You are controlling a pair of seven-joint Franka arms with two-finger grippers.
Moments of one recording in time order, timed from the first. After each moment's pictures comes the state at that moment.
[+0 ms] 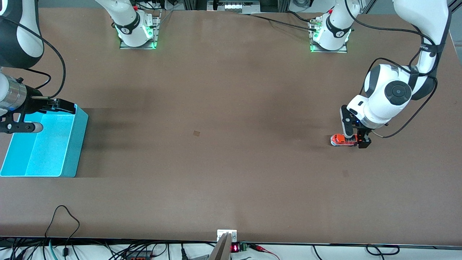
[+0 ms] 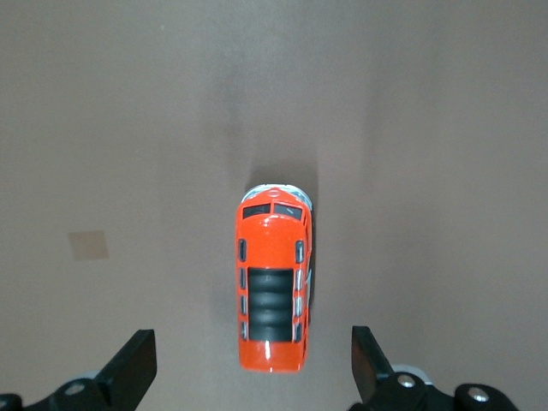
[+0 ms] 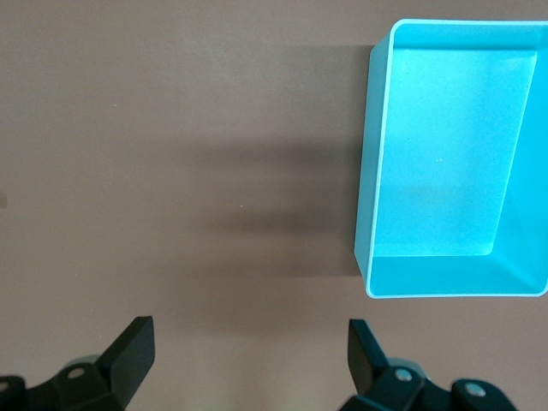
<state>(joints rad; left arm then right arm) 0.01 0.28 -0.04 -2.18 0.20 2.50 1.34 0.03 0.22 -0.05 -1.55 -0.04 1.61 -0.02</state>
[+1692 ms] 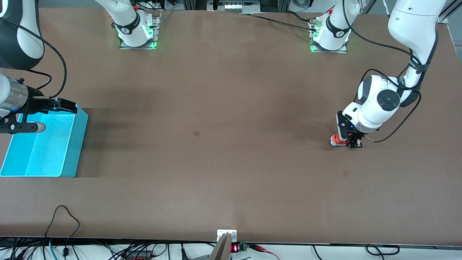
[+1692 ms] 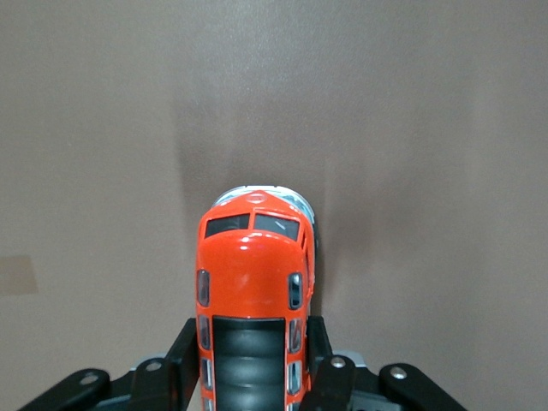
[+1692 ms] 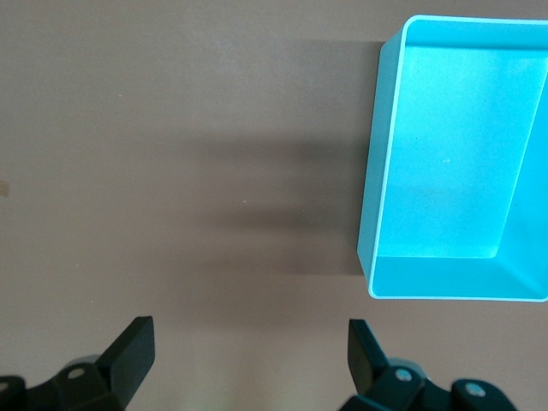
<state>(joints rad) 0.06 0.41 -0.05 -2.22 0.20 2.71 1.38 0.03 0.22 -0.05 -1.55 -0.03 1.60 -0.05</state>
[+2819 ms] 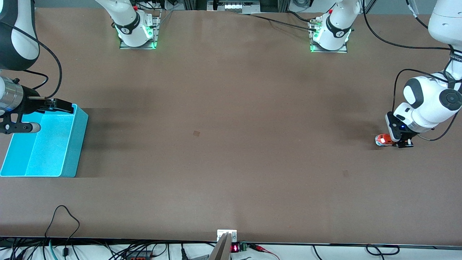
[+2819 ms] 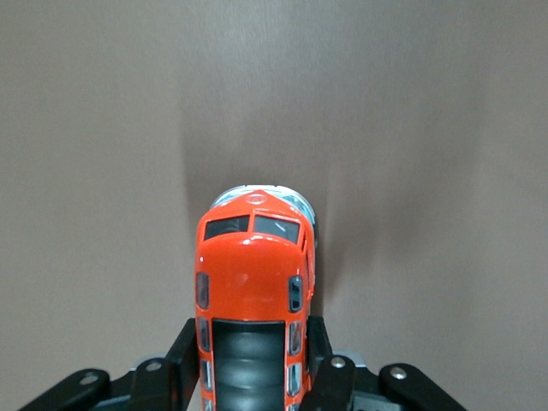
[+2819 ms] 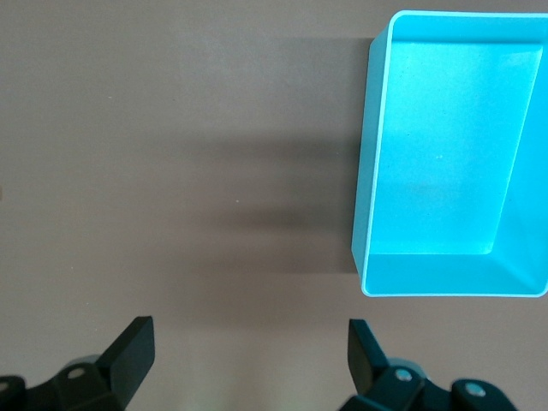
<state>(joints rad) 0.42 0.48 -0.04 -2.11 0.20 2.71 1.72 0.01 0.23 -0.06 -1.55 -0.03 1.60 -0.05</state>
